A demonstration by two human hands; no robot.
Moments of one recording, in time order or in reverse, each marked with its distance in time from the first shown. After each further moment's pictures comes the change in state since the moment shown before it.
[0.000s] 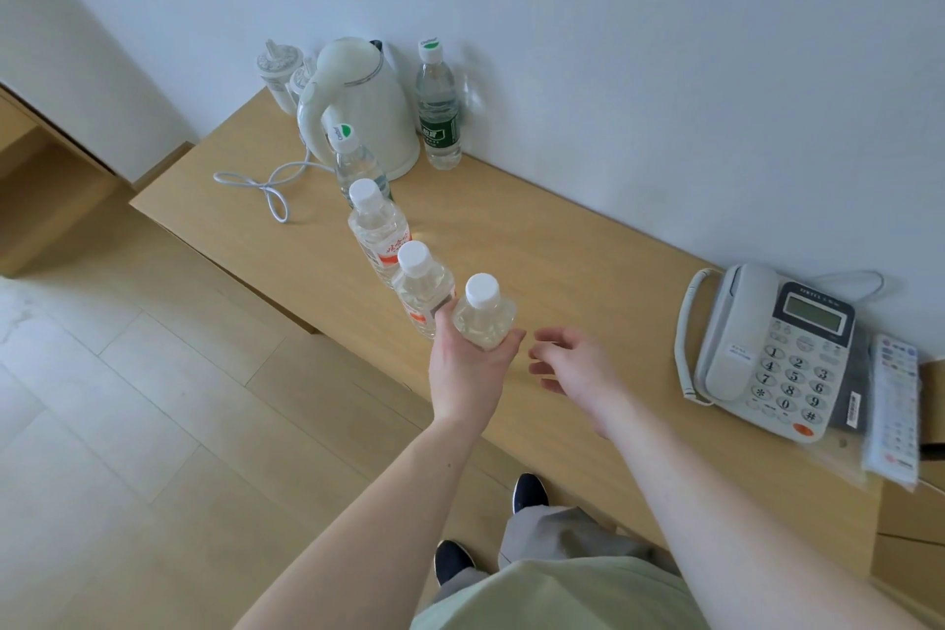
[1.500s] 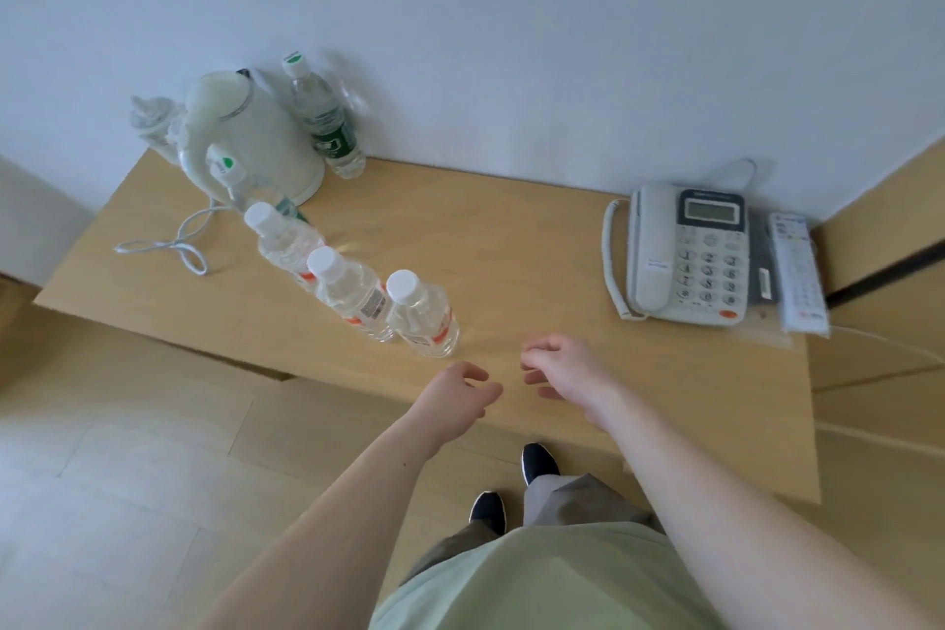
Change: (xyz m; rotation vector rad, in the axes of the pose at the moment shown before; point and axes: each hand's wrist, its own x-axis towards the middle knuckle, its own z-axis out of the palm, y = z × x) left_hand -0.024 -0.026 -0.001 0.512 -0.747 -0.217; right_hand -0.050 0.050 -0.030 0.056 0.072 0.120
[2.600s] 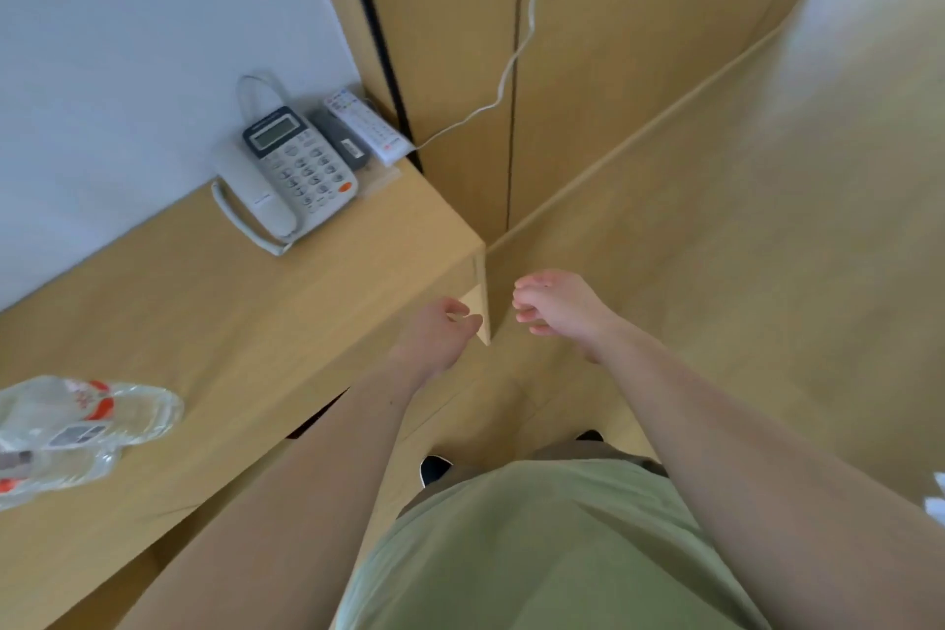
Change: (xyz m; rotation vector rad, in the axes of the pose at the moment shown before) left_hand -0.109 0.049 0.253 0.674 -0.410 0.473; right_hand -0.226 0.251 -0.116 0.580 0.637 0.078
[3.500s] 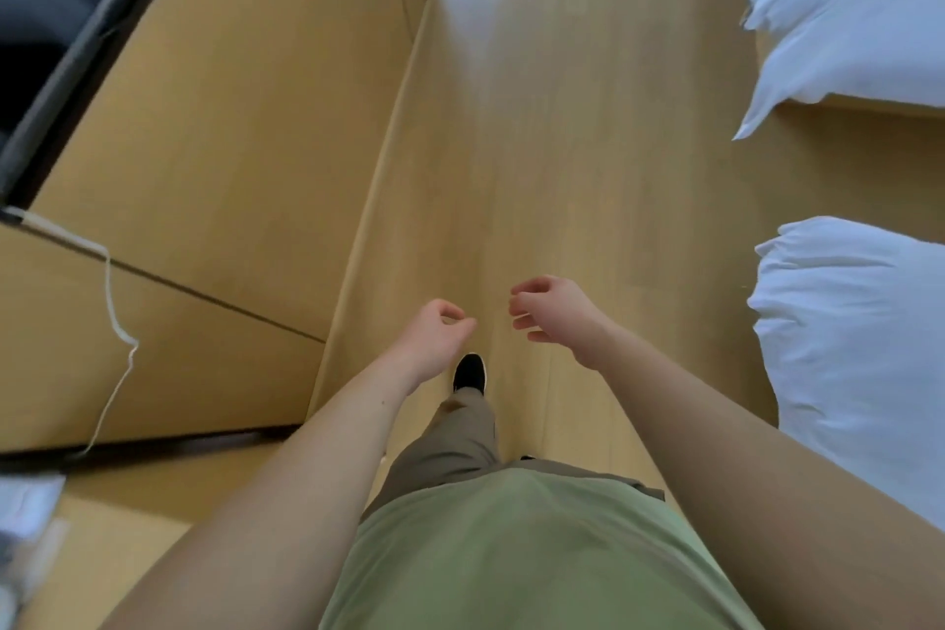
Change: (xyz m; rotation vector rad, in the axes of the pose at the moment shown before) left_hand 0.126 0.293 0.238 0.435 -0.517 0.270; right_hand 0.029 0.105 -0.318 0.509 0.492 0.217
